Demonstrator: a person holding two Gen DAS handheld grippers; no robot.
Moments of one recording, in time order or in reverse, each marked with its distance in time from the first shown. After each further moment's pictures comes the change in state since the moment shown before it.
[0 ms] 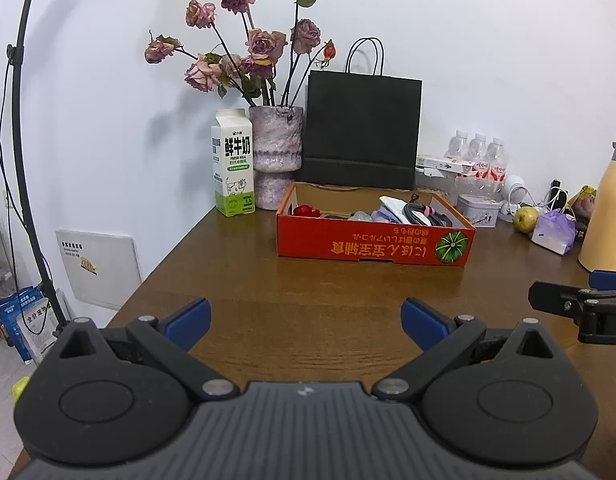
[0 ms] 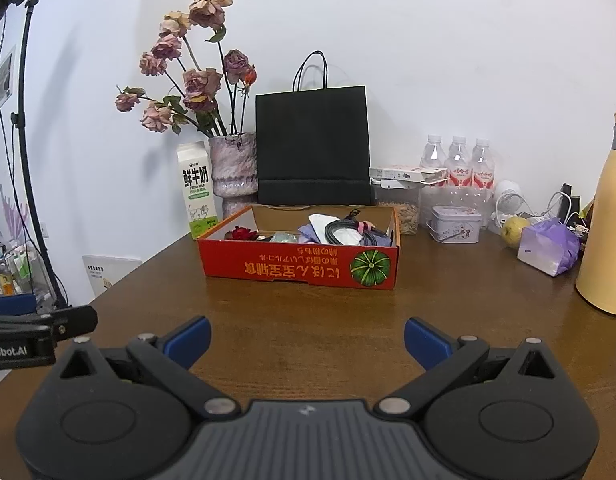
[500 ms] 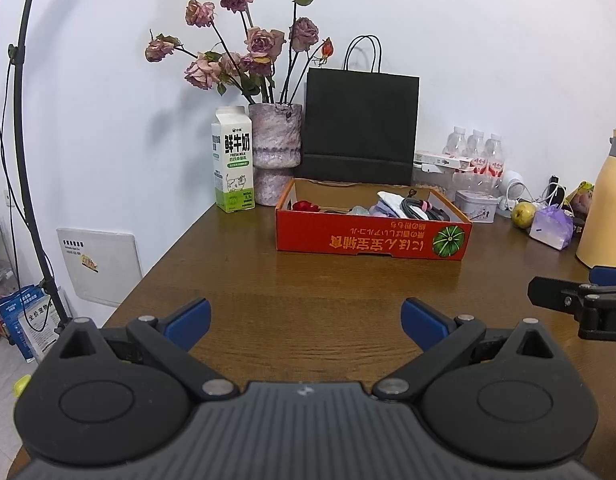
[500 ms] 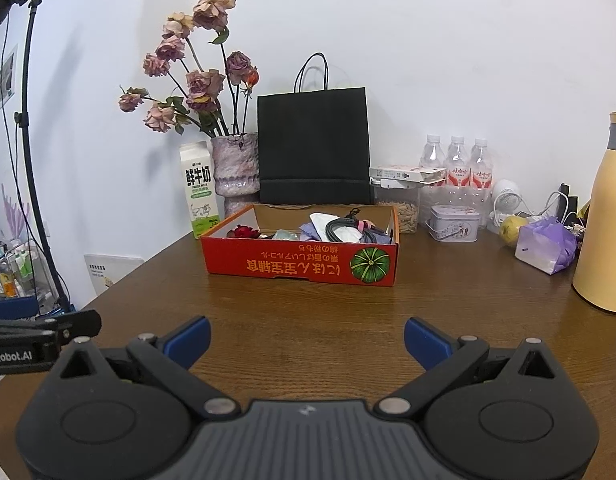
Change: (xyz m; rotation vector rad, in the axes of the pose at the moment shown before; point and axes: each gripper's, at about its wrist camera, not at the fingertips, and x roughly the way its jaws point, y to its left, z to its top) left arm -0.006 -0.002 -0.004 0.004 0.009 0.004; right arm -0.008 0.001 -0.004 -0.001 -0.002 0.002
